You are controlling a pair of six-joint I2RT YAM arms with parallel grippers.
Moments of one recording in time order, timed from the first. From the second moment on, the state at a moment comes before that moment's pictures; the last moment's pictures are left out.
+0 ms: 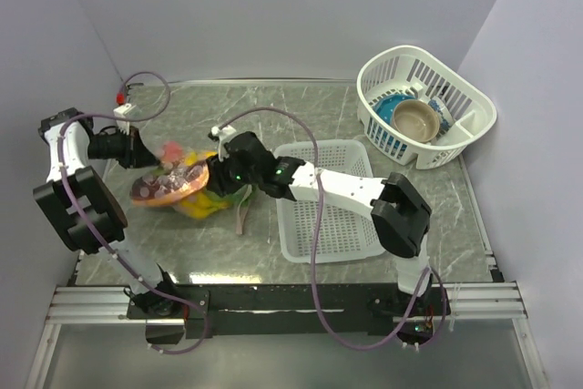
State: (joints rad) left arm 0.51 1.76 1.51 -1.28 0.98 0.99; right arm 1.03 1.93 1.54 -0.10 -0.12 0.35
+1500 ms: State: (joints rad) left arm 0.36 1.53 1.10 -0.68 0.40 0.95; right arm 0.80 2.12 1.90 -0.07 0.20 0.22
